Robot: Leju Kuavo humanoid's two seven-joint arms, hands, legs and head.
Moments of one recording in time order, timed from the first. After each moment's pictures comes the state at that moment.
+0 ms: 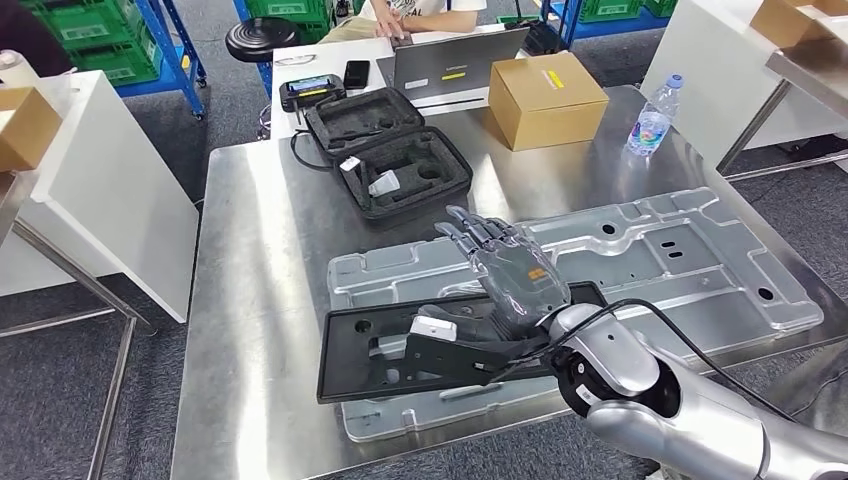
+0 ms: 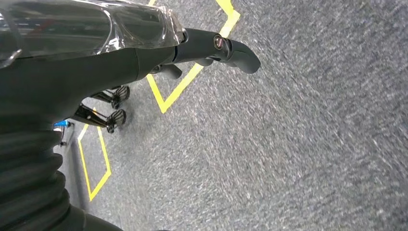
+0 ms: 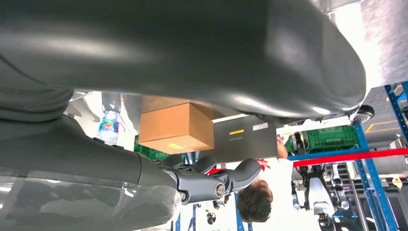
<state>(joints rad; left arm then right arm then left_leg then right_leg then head) -0.15 0.08 1.06 -0.11 -1.50 0.08 0.00 -0.67 -0.52 0.90 -1.75 0.61 0.28 0.61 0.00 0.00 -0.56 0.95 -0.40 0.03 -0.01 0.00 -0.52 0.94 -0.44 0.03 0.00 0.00</state>
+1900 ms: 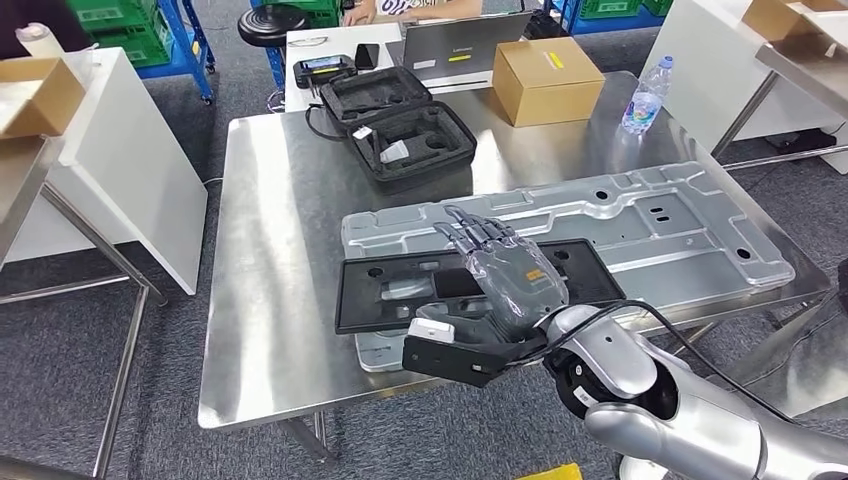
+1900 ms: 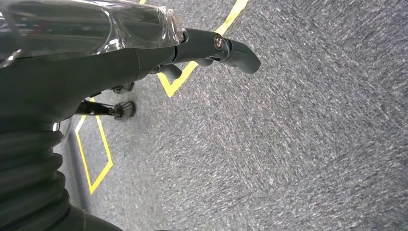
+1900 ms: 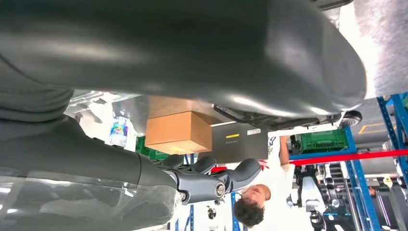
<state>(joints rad) -0.15 0.07 1.06 -0.11 -1.50 0.07 -0.01 -0.66 -0.52 0.90 -1.75 0.63 0.28 0.61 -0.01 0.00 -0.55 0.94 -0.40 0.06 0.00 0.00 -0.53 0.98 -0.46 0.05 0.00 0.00</state>
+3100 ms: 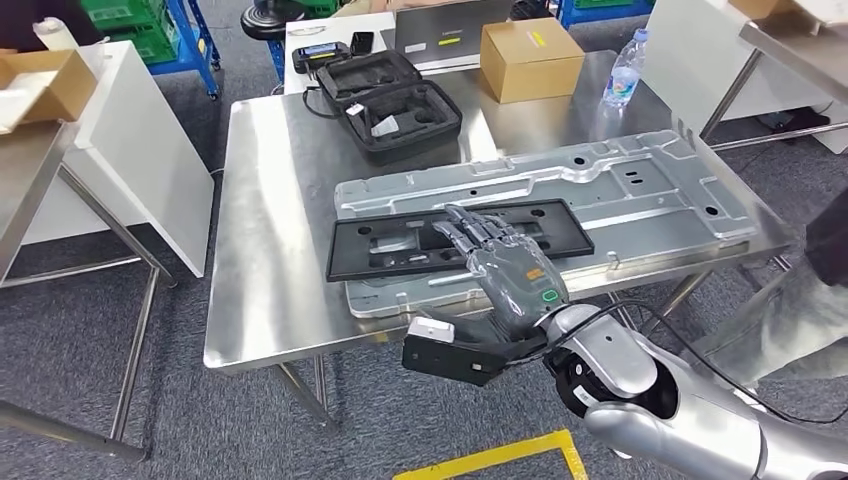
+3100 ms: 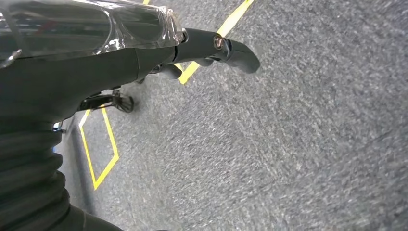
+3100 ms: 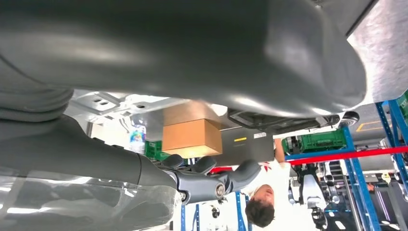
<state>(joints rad) -0.15 0.07 1.06 -0.11 -1.50 0.07 -0.01 -0.66 -0.52 0.90 -1.75 0.64 0.28 0.60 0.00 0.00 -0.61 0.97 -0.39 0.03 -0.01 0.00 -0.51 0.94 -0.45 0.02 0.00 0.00</state>
